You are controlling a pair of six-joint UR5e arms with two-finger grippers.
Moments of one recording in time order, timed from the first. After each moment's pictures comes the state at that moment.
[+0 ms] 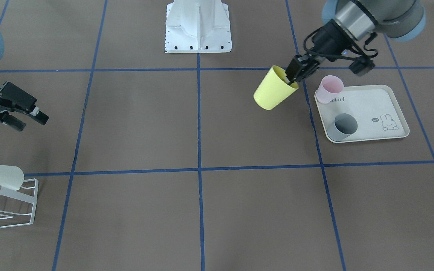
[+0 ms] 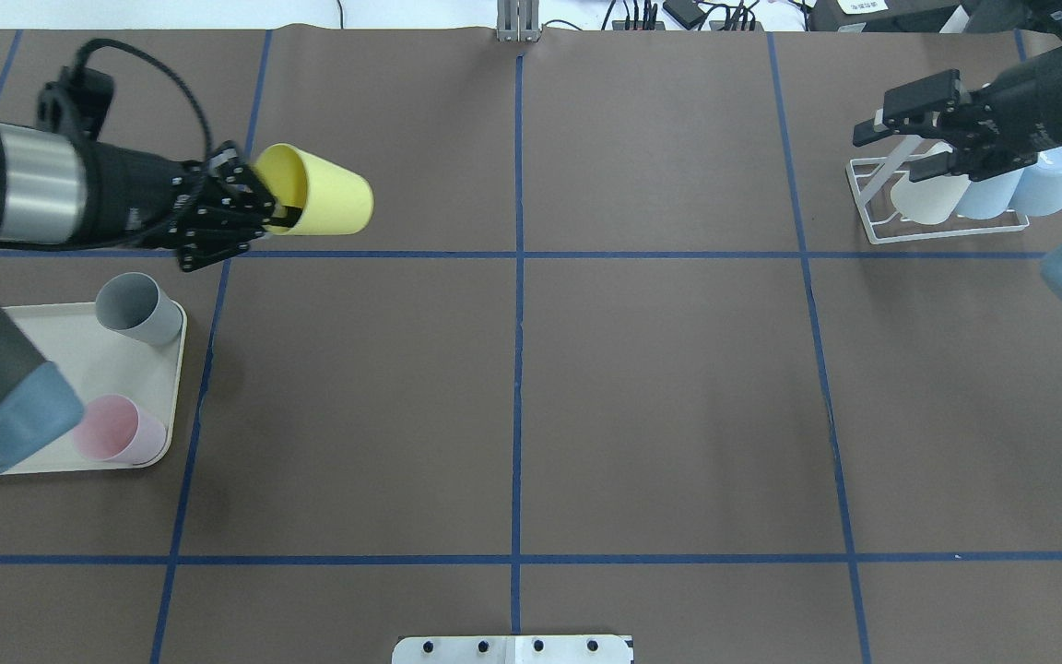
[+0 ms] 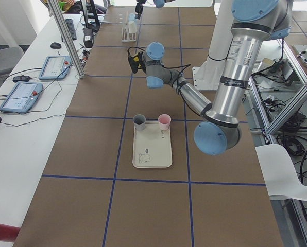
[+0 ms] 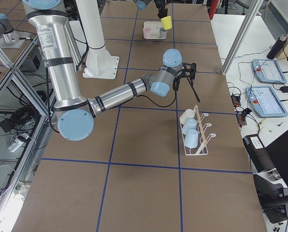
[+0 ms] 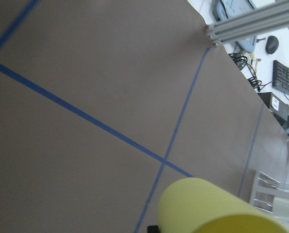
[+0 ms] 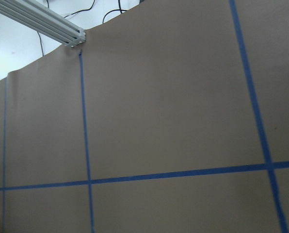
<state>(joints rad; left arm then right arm) -0.80 -1.92 -1.92 -2.43 -2.05 -2.00 1.13 -1.31 1.79 -0.85 2.41 1.36</state>
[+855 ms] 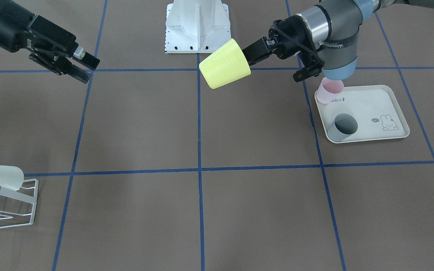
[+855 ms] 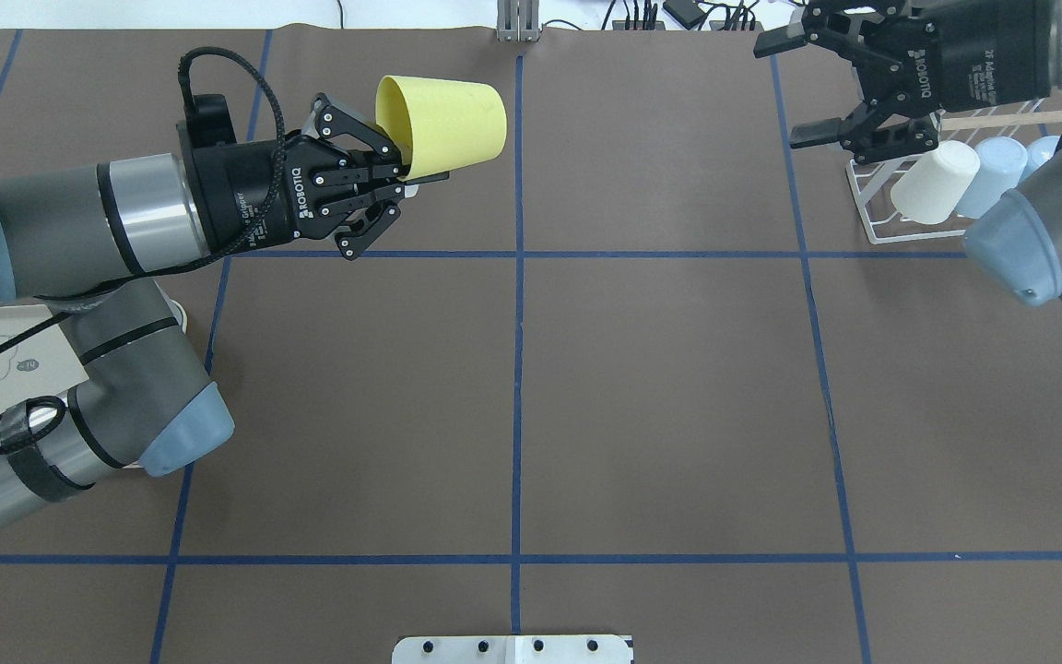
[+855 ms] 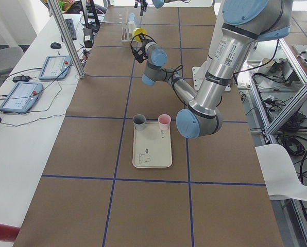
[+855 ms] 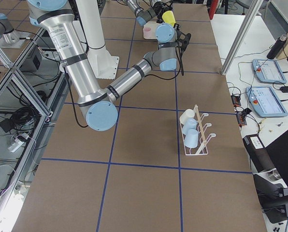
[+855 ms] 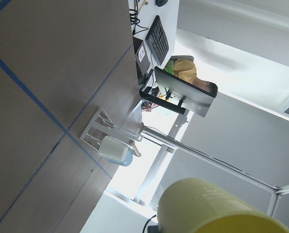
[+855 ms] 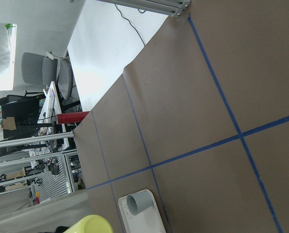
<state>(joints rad) -0.69 -2.05 -1.66 -3.18 -1.76 -2.46 1.05 -1.14 1.84 -0.47 2.32 2.08</state>
